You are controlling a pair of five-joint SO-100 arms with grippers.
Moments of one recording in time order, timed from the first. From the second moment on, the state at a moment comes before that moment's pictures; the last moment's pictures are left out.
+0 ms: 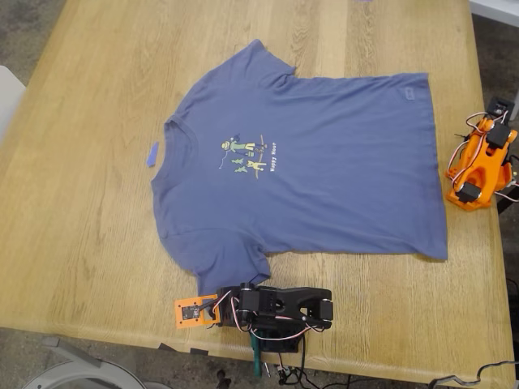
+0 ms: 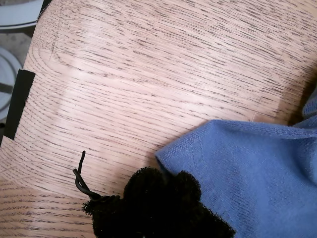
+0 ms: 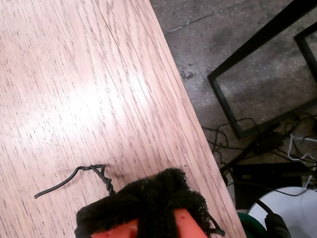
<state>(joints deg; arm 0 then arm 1) -88.7 200.4 176.7 81.5 -103.4 112.7 195.2 183.3 71.7 -94.8</state>
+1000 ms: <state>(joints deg) -72.1 200.4 176.7 76.1 -92.3 114.9 194.7 183.4 65.2 -94.8</state>
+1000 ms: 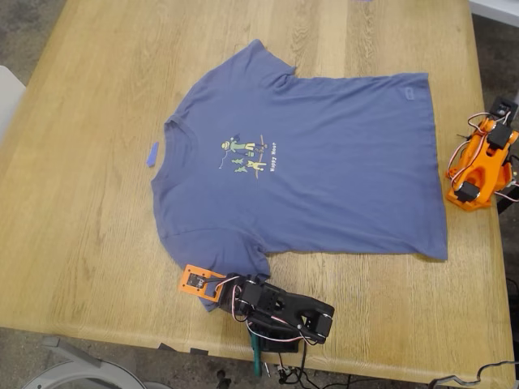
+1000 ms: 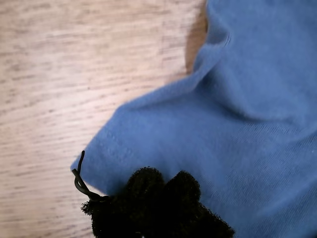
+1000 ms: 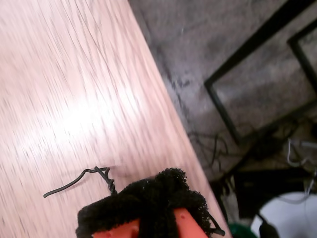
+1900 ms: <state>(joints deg) -67.8 200.4 172.9 61.0 -86.7 104.5 194.7 173.8 49.2 -96.6</state>
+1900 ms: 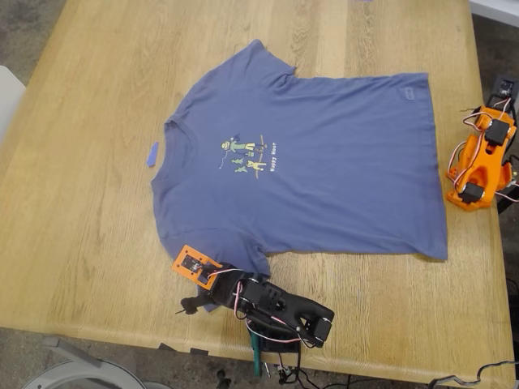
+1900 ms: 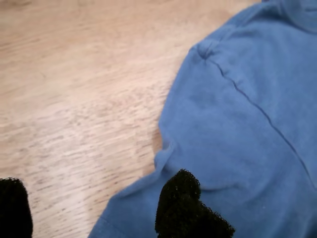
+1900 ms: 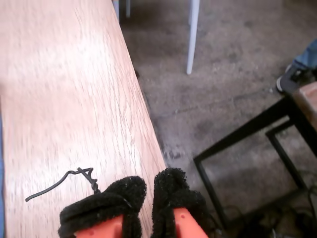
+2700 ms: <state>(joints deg) -63.2 200.4 171.7 50.7 -89.3 108.8 194.6 169.5 36.8 -94.3</state>
